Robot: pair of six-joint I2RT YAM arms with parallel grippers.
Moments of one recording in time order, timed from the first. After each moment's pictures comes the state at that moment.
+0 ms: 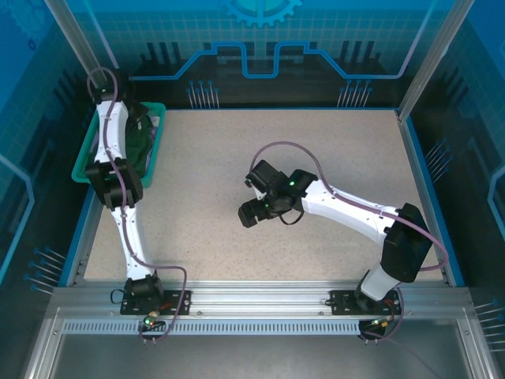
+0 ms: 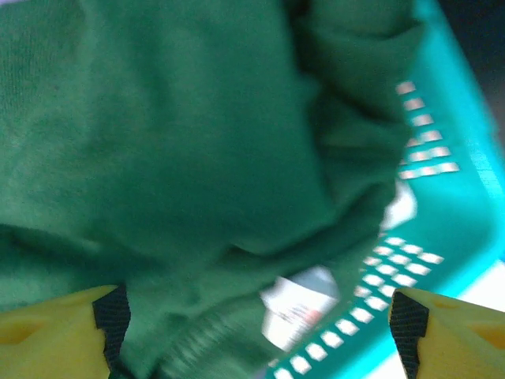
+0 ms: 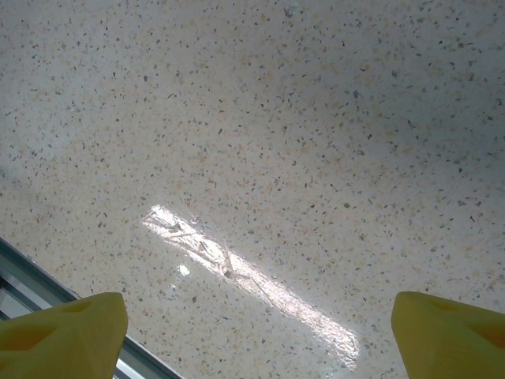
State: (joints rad) left arm 0.28 2.43 2.55 -1.22 -0.14 -0.81; right arm 0.89 1.61 1.34 -0.87 -0.03 0.43
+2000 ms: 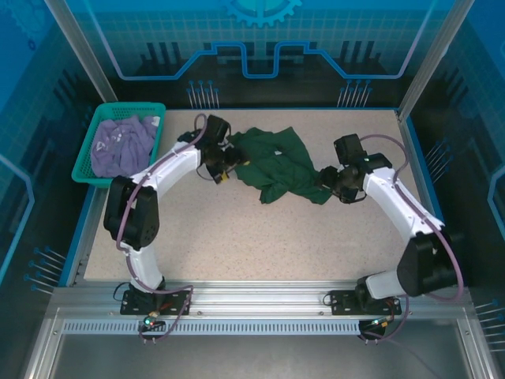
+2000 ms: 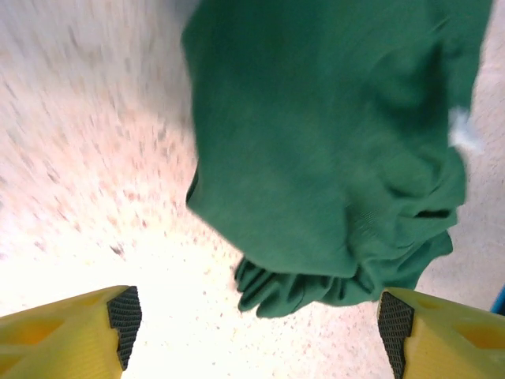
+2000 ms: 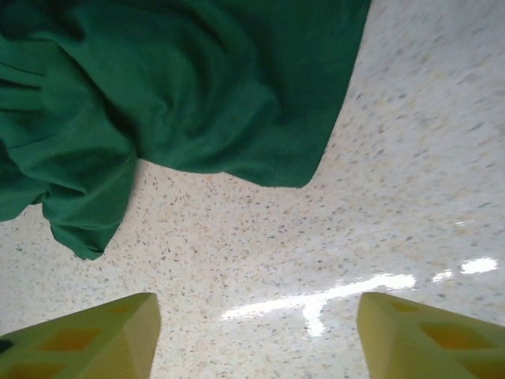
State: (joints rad) left arm -0.36 1.85 1.45 -0.70 0.30 -0.98; right arm 0.22 1.45 1.16 -0.94 -0.11 0.70
